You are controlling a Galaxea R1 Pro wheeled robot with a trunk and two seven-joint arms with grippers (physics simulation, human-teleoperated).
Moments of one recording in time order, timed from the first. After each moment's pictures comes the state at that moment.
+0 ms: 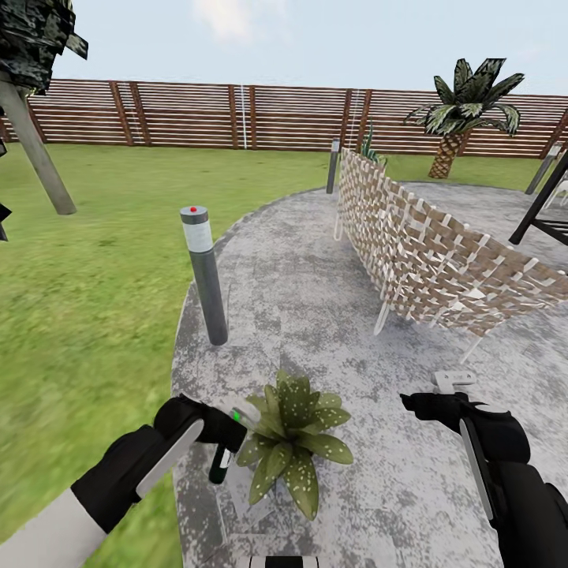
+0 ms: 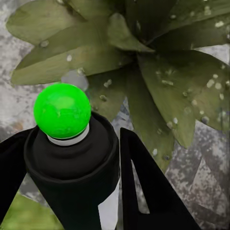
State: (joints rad) left arm -0.64 0.22 -0.66 -1.31 0.47 1.04 -0.06; right arm -0.38 -0.10 -0.18 -1.61 0.21 0.95 0.27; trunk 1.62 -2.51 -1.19
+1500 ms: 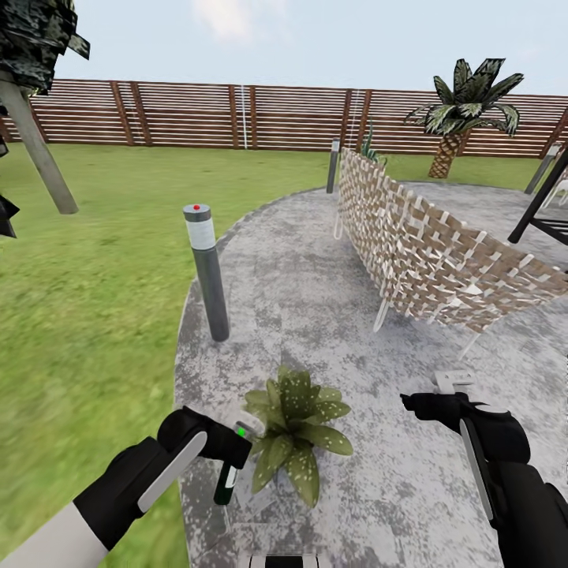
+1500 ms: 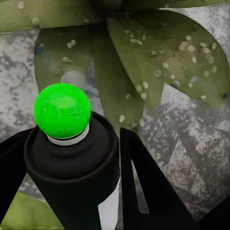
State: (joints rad) left arm -0.59 0.21 -0.66 -1.29 0.52 1.05 -0.05; right arm -0.38 -0.10 -0.18 -1.61 0.21 0.95 0.27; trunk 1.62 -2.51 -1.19
